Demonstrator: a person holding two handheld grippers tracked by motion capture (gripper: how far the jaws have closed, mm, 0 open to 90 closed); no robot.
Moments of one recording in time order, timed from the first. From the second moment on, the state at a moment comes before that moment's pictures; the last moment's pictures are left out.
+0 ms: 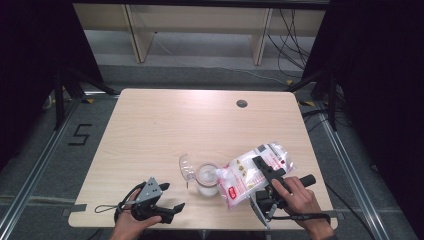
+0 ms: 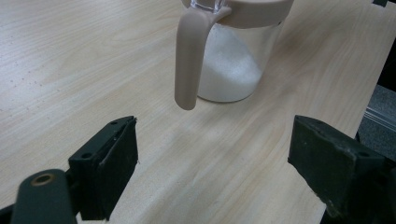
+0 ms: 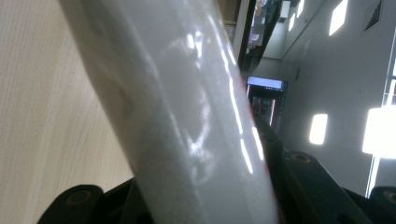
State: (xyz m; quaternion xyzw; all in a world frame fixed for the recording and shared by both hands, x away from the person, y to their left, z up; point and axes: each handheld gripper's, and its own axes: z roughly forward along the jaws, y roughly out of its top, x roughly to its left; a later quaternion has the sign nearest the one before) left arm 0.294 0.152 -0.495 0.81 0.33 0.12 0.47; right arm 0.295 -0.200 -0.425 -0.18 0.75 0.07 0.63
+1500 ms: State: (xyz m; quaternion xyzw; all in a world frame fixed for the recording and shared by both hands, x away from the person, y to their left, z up) left arm 0.294 0.152 -0.495 0.81 0.33 0.12 0.47; right arm 0.294 -0.199 -0.425 -0.15 0.76 0.07 0.62
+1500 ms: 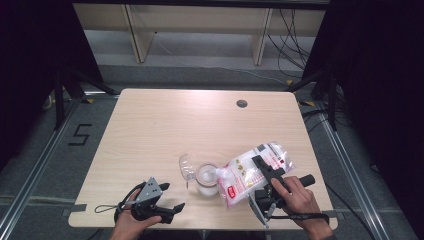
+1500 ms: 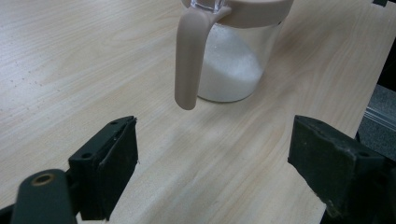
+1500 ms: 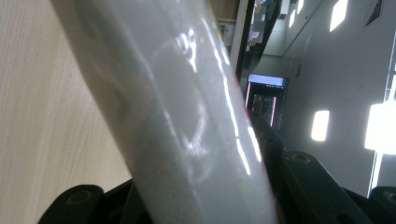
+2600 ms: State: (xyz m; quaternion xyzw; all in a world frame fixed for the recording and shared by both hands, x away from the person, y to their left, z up) left arm 0.294 0.153 -0.494 0.81 0.32 0.13 0.47; right arm 0.298 -0.198 -0.429 -0.15 0.78 0.12 0.59
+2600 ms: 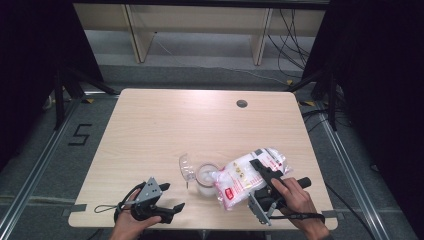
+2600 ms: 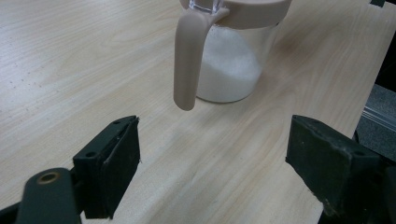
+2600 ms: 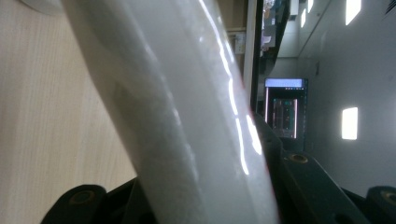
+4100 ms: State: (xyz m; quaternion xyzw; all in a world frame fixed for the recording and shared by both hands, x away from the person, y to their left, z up) left arm 0.295 0.154 -0.494 0.81 0.32 0.12 0.47; right arm 0.323 -0.235 -0.445 0.10 0.80 0.44 0.40
